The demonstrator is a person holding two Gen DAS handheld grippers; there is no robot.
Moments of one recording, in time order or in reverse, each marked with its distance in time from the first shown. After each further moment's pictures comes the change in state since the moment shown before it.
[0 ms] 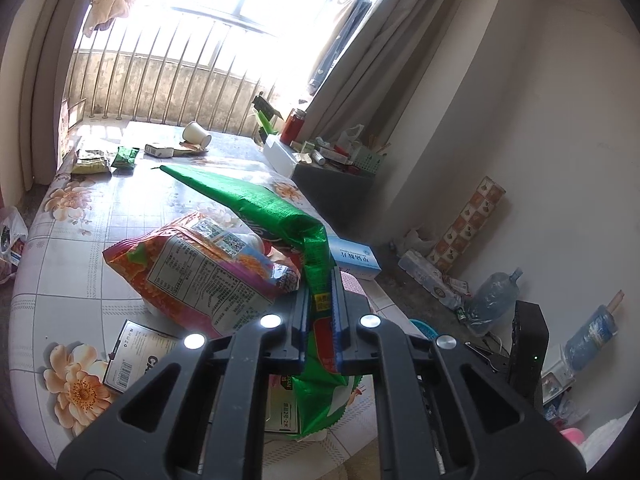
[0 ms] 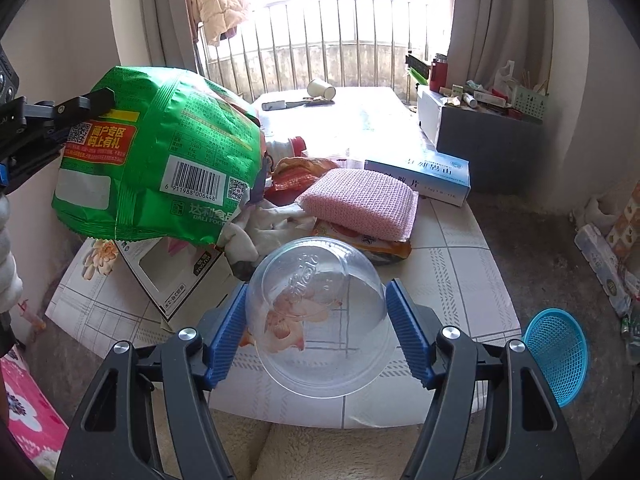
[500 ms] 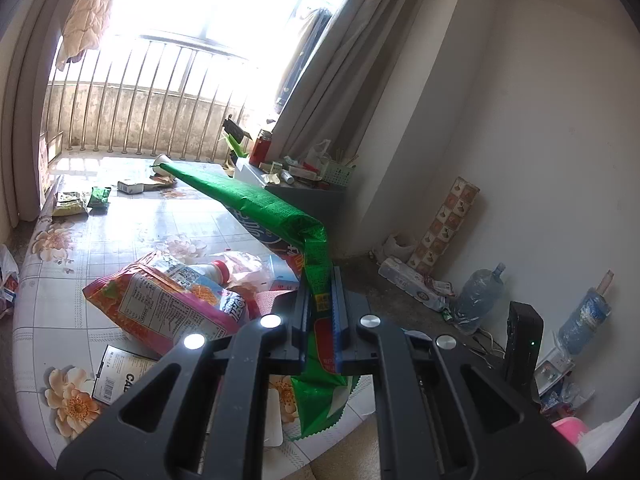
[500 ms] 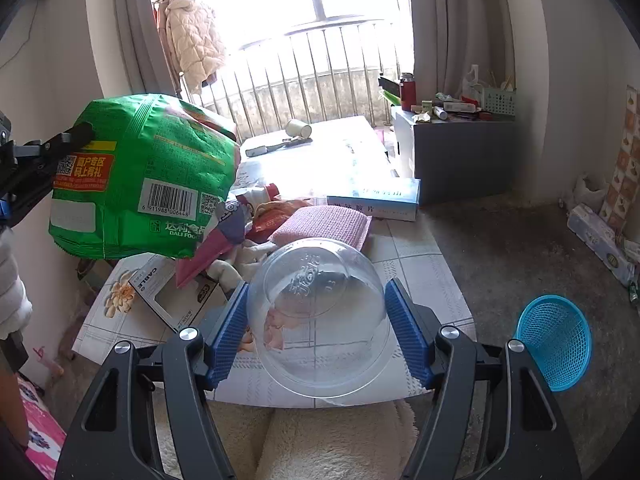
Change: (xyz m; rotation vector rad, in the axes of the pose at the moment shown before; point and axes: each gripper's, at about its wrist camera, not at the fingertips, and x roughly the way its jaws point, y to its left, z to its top) left arm -0.022 -0.063 0.016 0.098 -0.043 -0.073; right arm -0.063 -0.045 -0.007 0.156 -0.129 0.013
